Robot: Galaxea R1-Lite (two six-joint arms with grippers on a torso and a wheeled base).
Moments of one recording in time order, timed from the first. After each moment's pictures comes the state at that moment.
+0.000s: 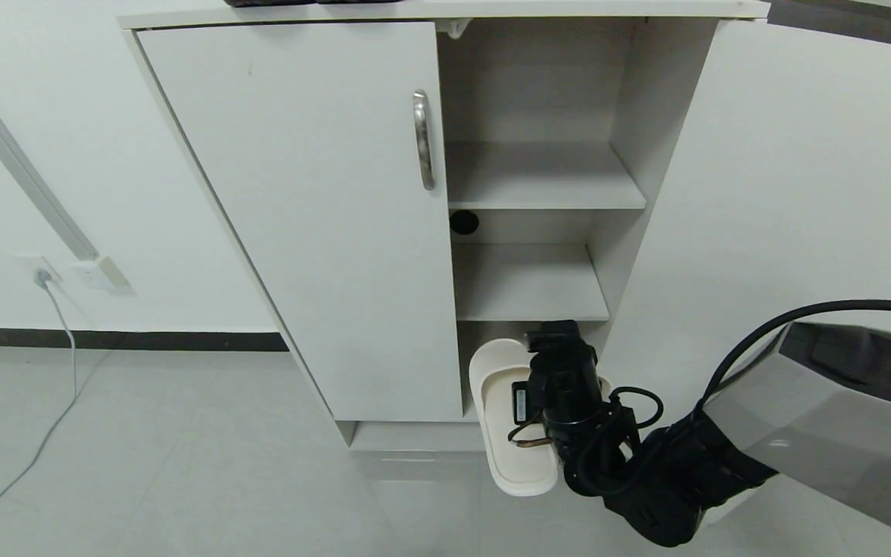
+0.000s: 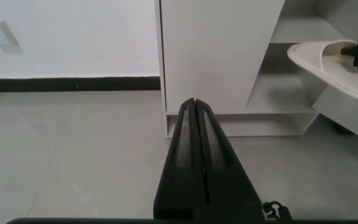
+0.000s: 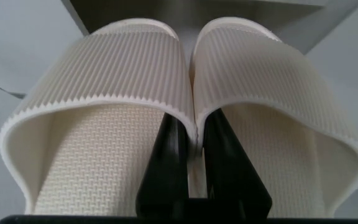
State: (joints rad) left arm 0.00 0.00 0.00 0.00 0.01 0.01; right arm 0.79 2.21 -1.02 -0.86 -0.67 0.24
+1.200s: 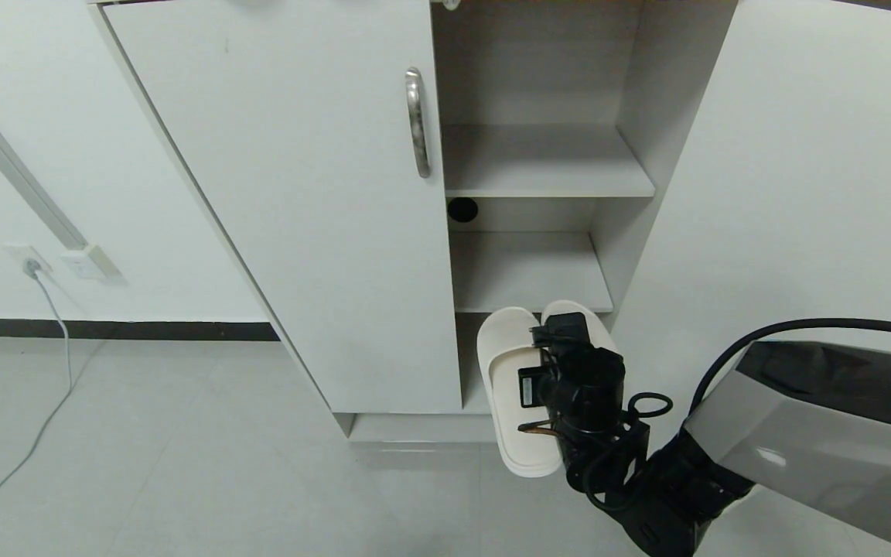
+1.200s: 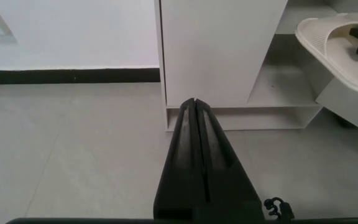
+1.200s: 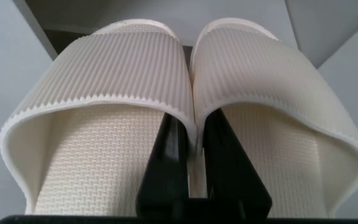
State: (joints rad) left arm 0.00 0.00 0.00 0.00 0.01 0.01; right arm 0.77 2.26 -0.95 -1.26 -0.72 0.00
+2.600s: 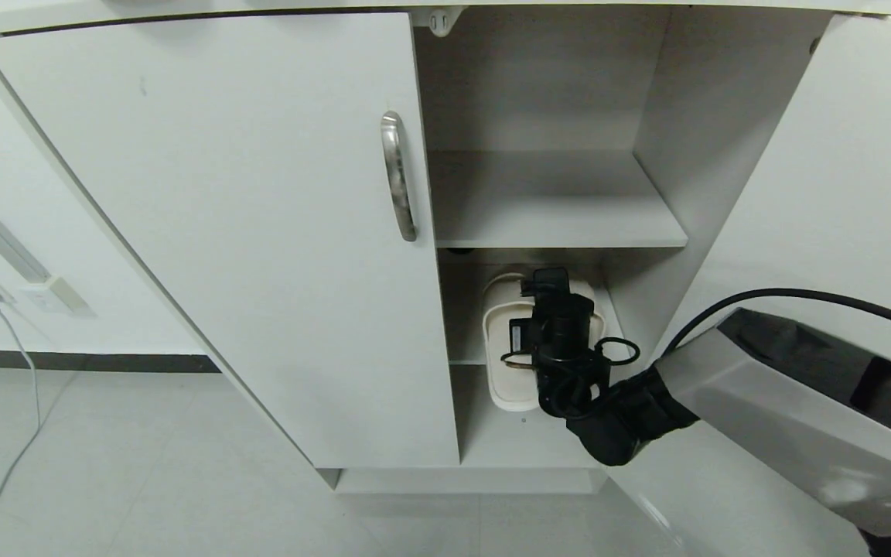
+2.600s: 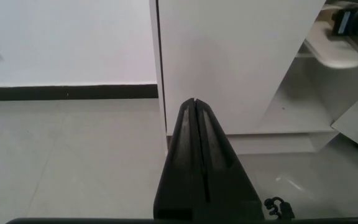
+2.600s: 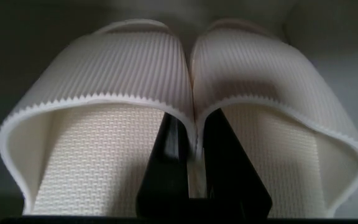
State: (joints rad) left arm 0.00 0.00 0.00 0.00 0.01 0.01; right arm 0.67 2.39 -1.40 -0.96 -0.70 0.00
